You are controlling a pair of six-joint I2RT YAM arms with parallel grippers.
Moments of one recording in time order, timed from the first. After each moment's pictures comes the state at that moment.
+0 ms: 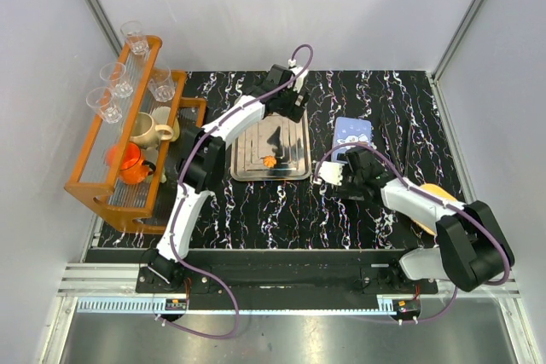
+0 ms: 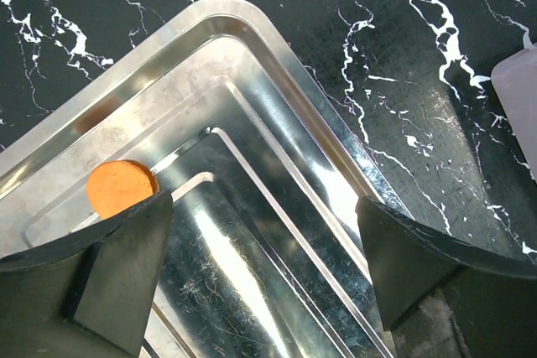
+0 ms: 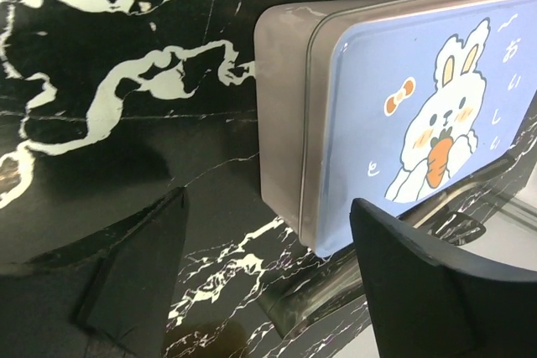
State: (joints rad) left arm -0.53 2.41 2.15 -0.46 0.06 0.04; right arm 0.45 1.34 0.62 -0.18 0.09 -1.05
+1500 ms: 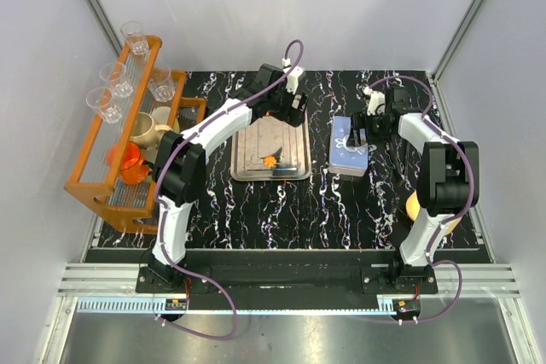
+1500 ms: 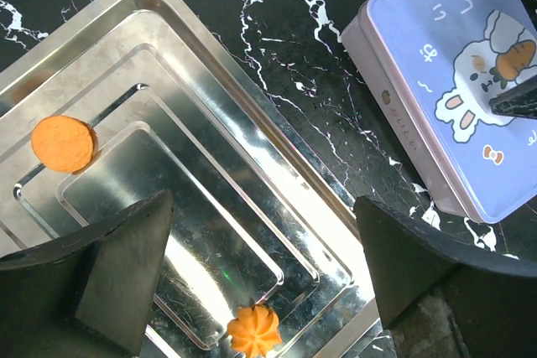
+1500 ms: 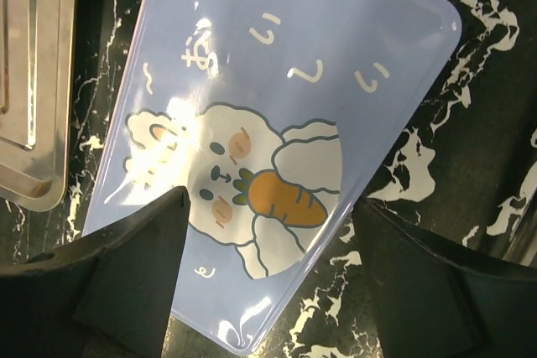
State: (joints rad) left arm -0.54 2.13 1.86 -0.41 0.22 -0.02; right arm 0.02 1.84 1.28 -0.46 -0.37 -0.12
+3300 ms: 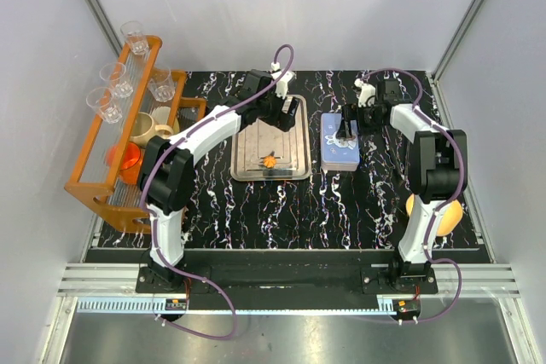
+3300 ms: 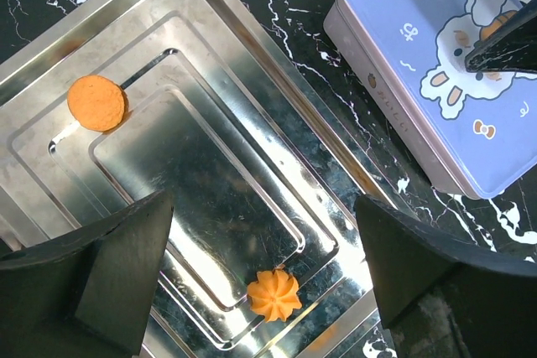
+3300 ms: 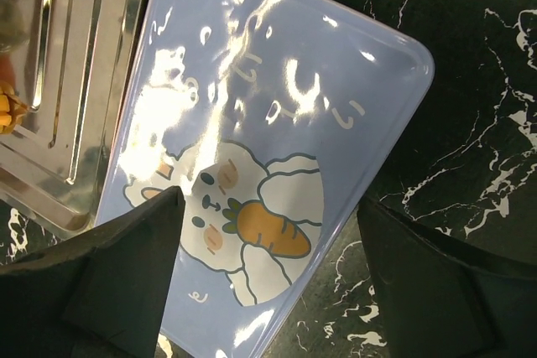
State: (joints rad) left arm -0.52 1.98 1.64 -0.32 0.19 0.00; right arm 0.05 2.00 1.45 -0.46 -0.48 -0.12
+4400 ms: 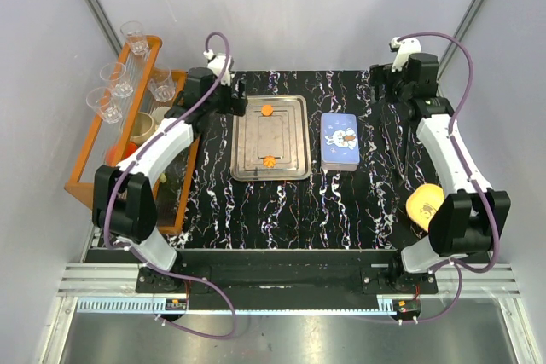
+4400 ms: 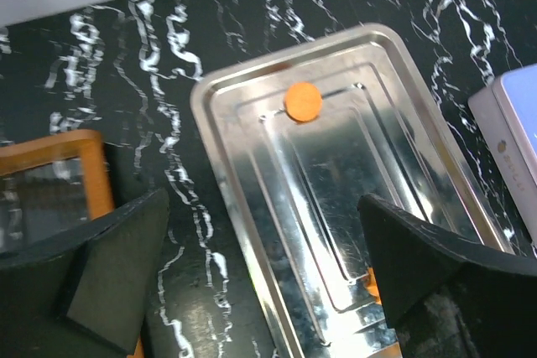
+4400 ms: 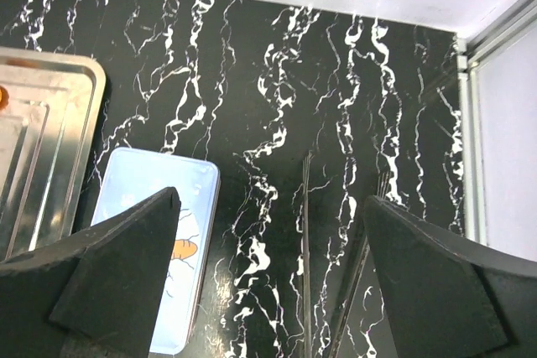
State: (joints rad) left arm -0.30 1.66 1.32 -0.12 0.09 -0.03; right arm 0.05 1.53 1.40 -0.31 -0.01 -0.12
